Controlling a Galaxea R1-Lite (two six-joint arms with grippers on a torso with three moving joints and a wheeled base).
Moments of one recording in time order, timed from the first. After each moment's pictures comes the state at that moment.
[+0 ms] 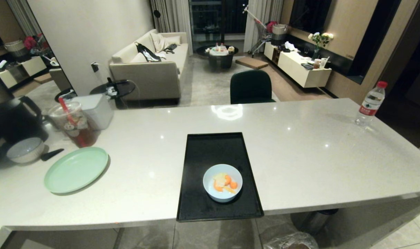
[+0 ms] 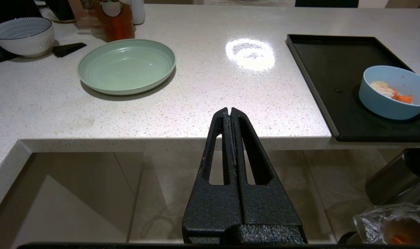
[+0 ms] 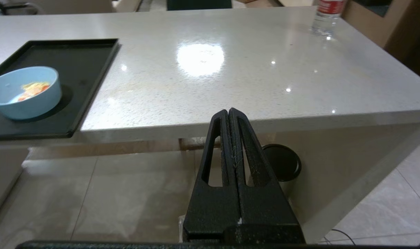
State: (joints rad) left arm 0.00 0.00 0.00 0.00 0.02 -0.05; right arm 0.00 0.00 -0.01 -0.04 -0.01 -0.02
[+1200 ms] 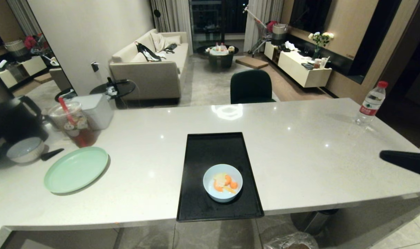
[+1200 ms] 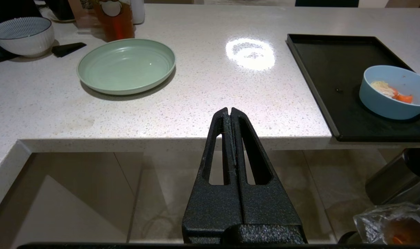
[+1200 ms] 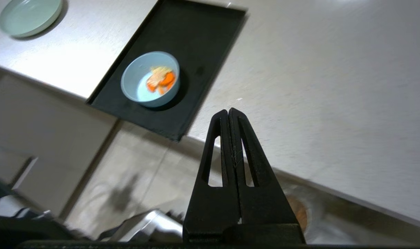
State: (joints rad) left arm 0.00 0.00 0.00 0.00 0.02 -0.05; right arm 0.09 1.04 -0.74 0.05 0.42 -0.07
